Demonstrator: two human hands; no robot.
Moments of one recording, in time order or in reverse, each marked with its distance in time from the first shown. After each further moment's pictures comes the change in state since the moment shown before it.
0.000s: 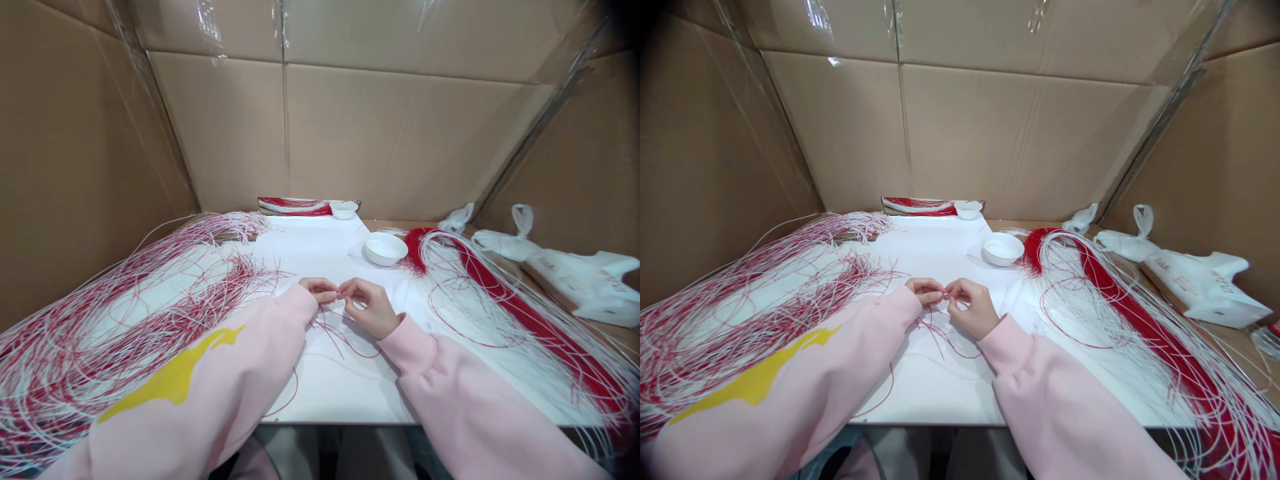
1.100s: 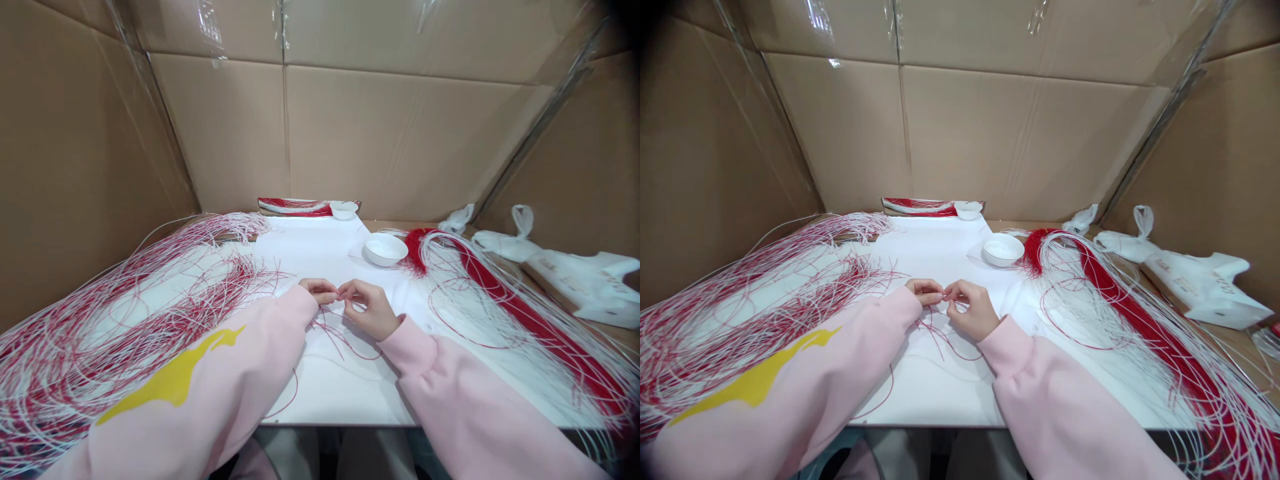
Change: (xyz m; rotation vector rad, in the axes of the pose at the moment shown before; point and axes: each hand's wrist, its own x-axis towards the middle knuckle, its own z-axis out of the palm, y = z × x) left_hand 0.000 0.001 -0.002 0.083 0.003 0.023; right_hand 0.001 0.000 0.001 -0.025 -0.009 -0.055
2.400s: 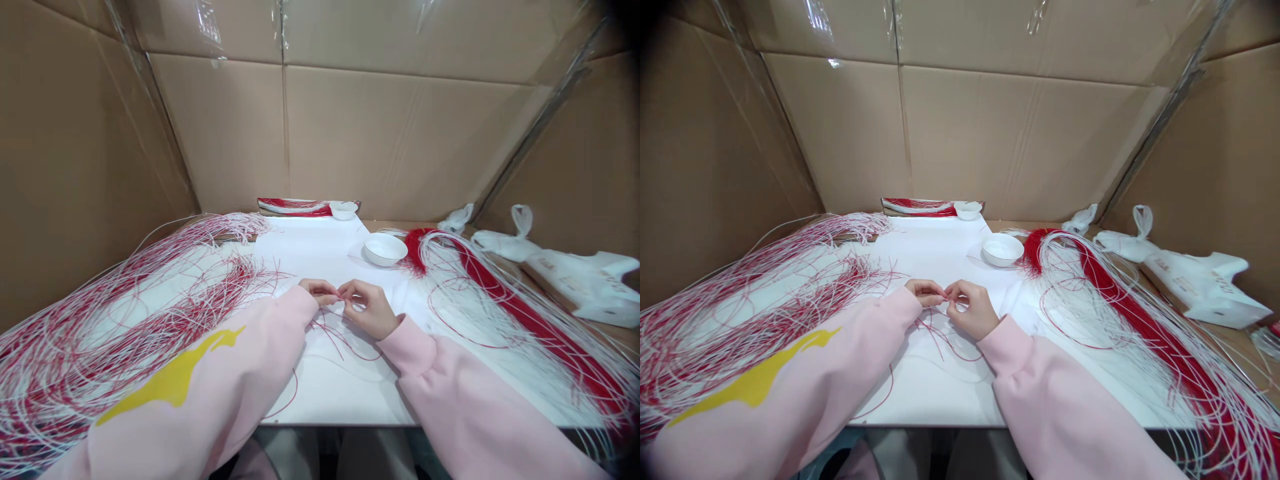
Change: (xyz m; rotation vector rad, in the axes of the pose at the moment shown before) left_hand -0.003 0.003 0.002 -0.028 -0.018 0.017; right_hand -0.001 0.000 -0.001 0.002 -0.011 0.057
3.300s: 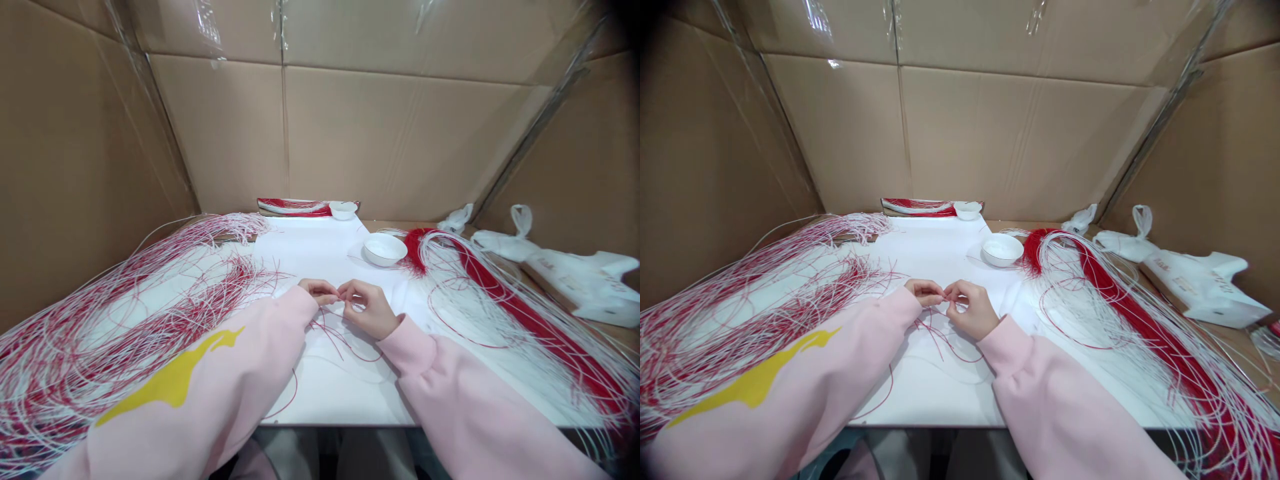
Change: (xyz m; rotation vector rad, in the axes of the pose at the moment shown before) left_hand 0.001 -0.002 -0.001 0.036 0.004 0.038; right_hand 0.000 0.000 -0.001 -0.005 -0.018 -0.017
